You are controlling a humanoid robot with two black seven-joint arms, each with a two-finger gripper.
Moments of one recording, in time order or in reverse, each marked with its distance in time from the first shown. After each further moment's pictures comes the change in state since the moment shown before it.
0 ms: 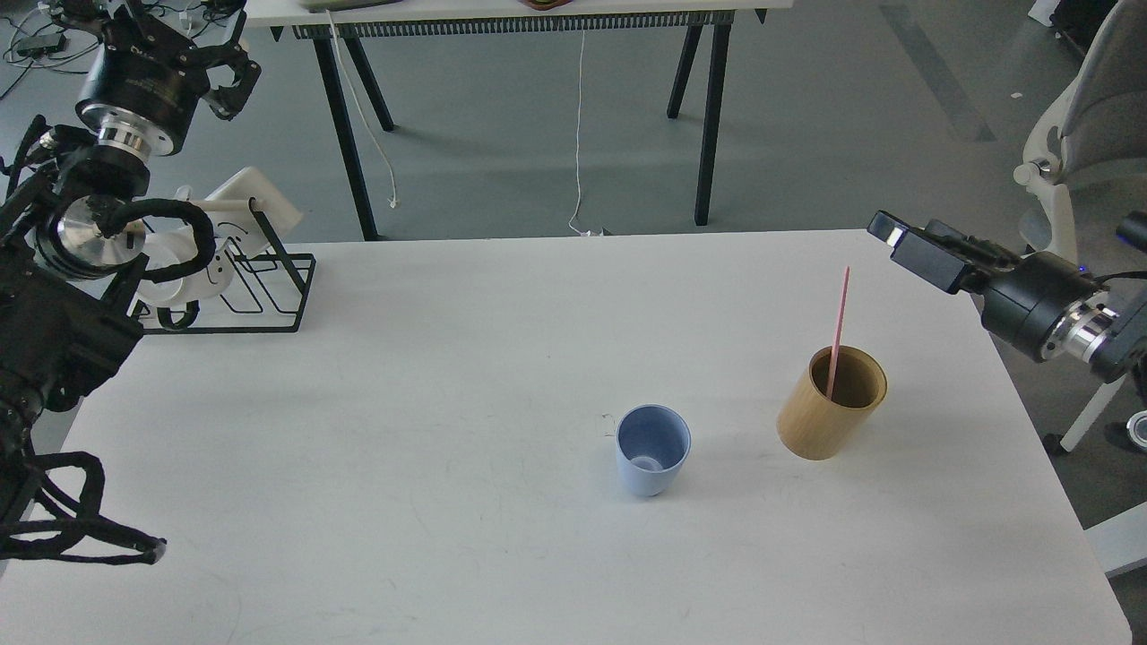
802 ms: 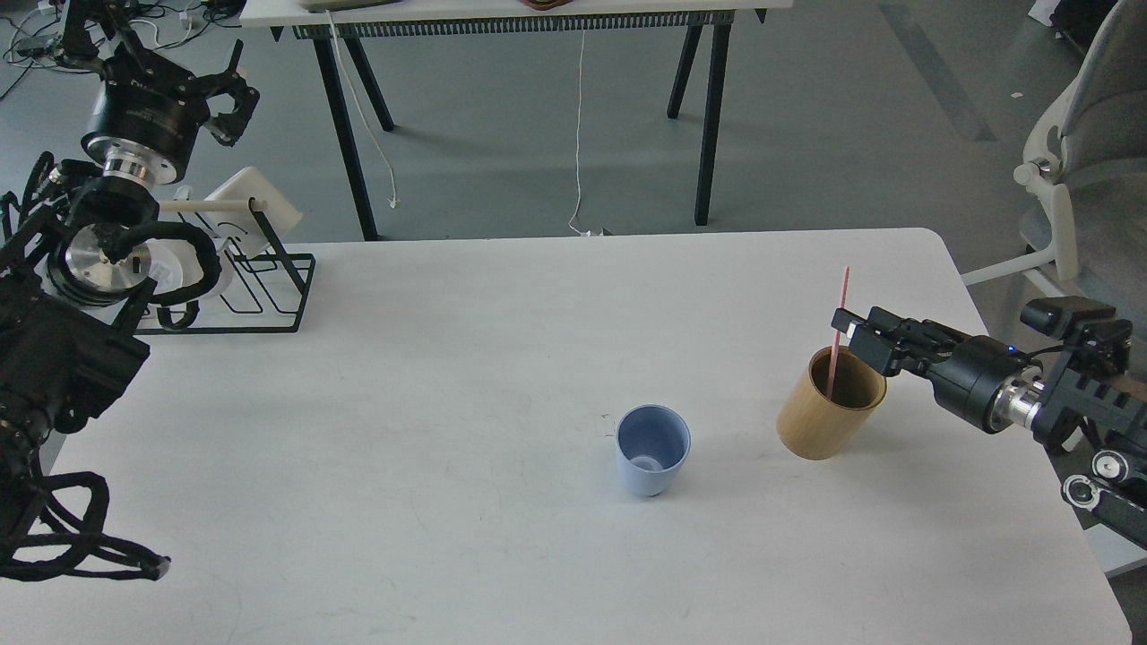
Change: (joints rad) left arm 0.040 -0.004 0.000 -0.006 -0.063 0.000 -0.012; right arm 0.046 0.095 -0.192 -0.113 -0.120 -0.036 -0.025
